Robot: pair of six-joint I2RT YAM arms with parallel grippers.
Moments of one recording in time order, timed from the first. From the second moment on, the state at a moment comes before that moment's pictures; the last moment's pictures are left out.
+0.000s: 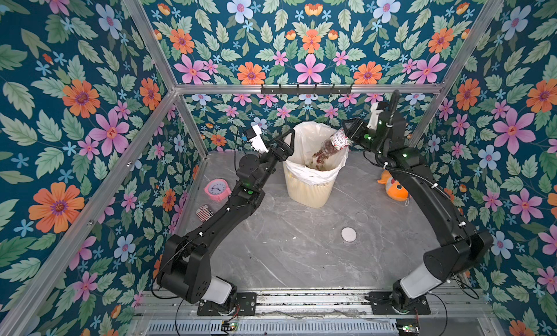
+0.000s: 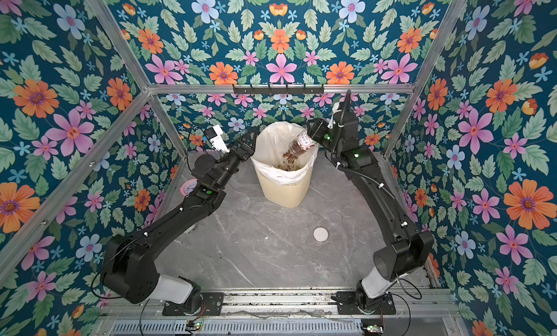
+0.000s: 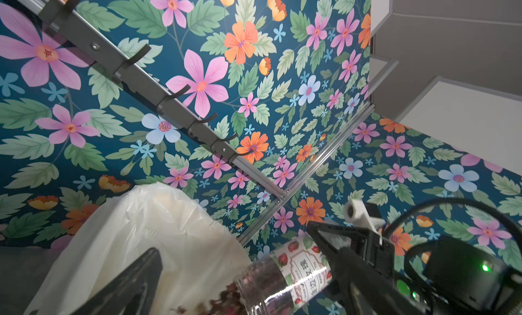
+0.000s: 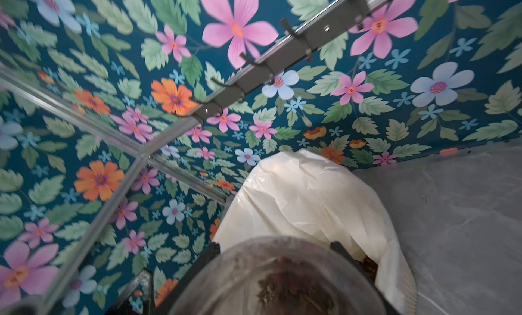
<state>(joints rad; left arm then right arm) -0.46 1.43 1.08 0.66 0.09 -0.85 0.37 1.68 1.90 -0.48 -0.06 0.60</state>
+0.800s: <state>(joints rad) -0.39 1.34 0.95 0.59 0.10 -0.83 0.49 1.82 2.09 -0.64 0.16 0.24</state>
